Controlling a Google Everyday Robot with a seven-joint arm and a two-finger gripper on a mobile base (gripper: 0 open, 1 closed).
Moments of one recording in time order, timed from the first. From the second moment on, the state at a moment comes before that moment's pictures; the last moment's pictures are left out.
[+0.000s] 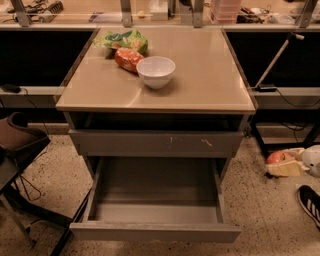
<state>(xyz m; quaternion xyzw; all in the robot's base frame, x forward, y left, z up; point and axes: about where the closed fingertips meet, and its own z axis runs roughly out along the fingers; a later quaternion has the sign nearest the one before) 0.525 -0.377 0.661 -0.31 0.85 0.23 0.35</state>
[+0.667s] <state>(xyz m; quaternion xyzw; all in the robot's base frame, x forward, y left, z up) 0.507 -0.328 0.757 -0.40 0.81 0.16 0.40</state>
